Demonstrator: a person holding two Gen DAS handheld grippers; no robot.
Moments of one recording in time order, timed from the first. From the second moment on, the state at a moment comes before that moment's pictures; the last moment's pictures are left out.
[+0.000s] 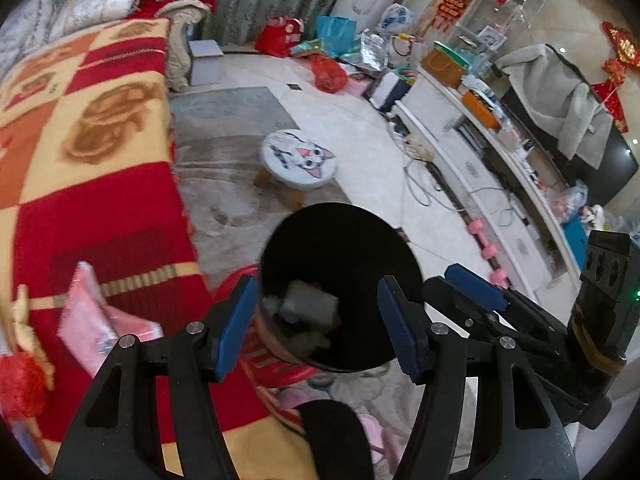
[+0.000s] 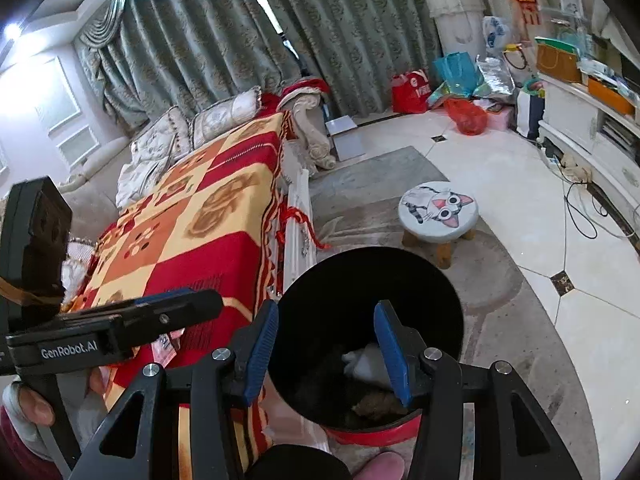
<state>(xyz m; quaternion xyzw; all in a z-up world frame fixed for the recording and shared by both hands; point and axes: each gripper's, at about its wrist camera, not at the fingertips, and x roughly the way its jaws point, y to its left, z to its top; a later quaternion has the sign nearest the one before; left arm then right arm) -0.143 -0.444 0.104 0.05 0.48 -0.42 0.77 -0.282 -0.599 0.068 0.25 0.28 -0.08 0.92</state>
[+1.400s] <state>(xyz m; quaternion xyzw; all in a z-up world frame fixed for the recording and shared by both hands) -0.092 -0.178 0.115 0.07 0.44 -0.22 0.87 -0.189 -0.409 0.079 0.13 0.35 0.05 0.93</state>
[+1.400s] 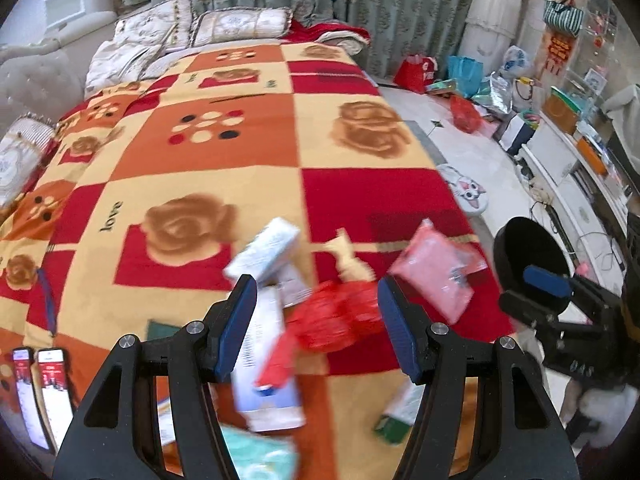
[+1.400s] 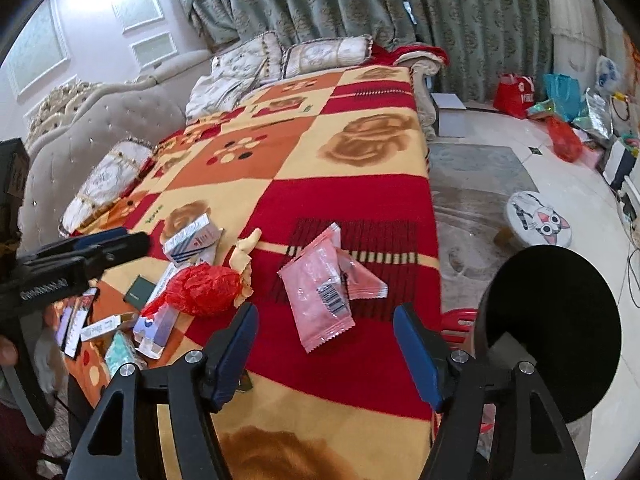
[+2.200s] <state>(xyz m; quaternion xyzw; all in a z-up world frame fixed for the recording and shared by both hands) -0.003 -0.181 0.046 0.11 0.52 -0.21 0.82 -0.100 -0.391 0.034 0.00 0.41 0.10 0.91</state>
